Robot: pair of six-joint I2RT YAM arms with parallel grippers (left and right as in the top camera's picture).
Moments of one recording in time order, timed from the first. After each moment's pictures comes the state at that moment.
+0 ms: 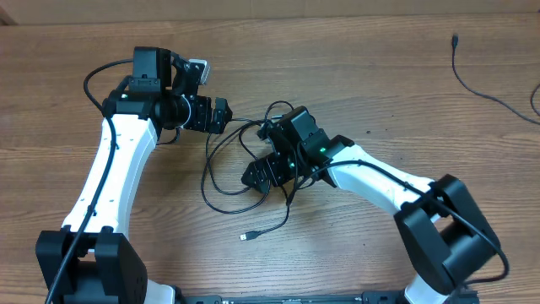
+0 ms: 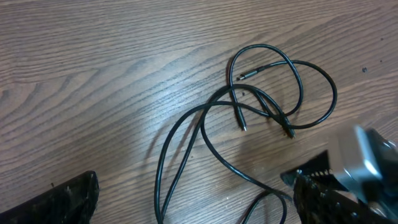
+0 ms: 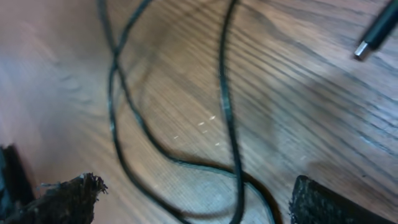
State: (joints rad) left arm -0.07 1.65 1.37 -0.79 0.36 0.08; right arm 0.63 1.85 1.10 -0.30 -0.48 0.24
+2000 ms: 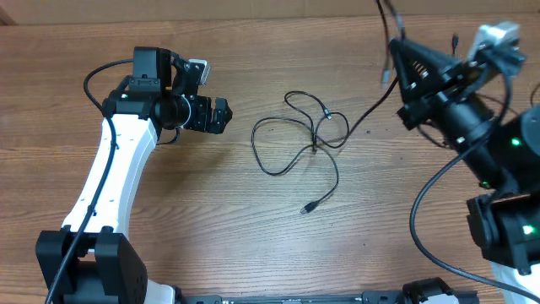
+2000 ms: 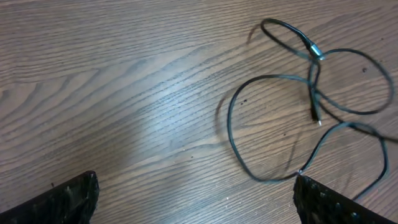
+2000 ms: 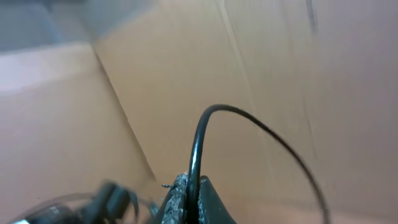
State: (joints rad) left arm -0.06 1.65 1.37 -0.79 0.36 0.08; right arm 0.18 0.99 1.31 -0.14 -0.38 0.43
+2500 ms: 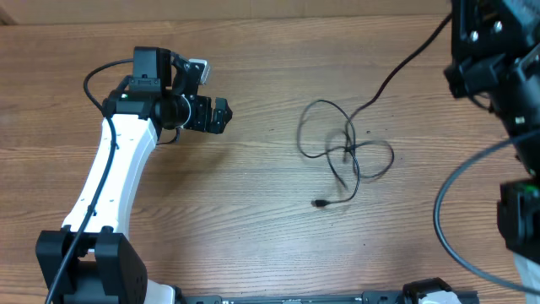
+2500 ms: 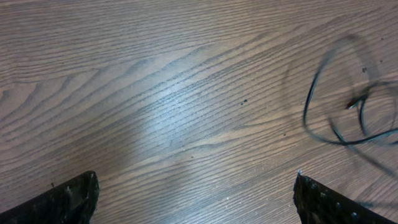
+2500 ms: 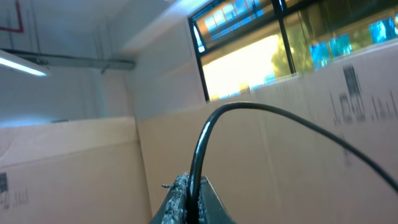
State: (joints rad) left arm -0.07 1.65 1.37 -0.79 0.36 0.08; right arm 0.18 1.12 1.60 0.06 -0.37 0.46
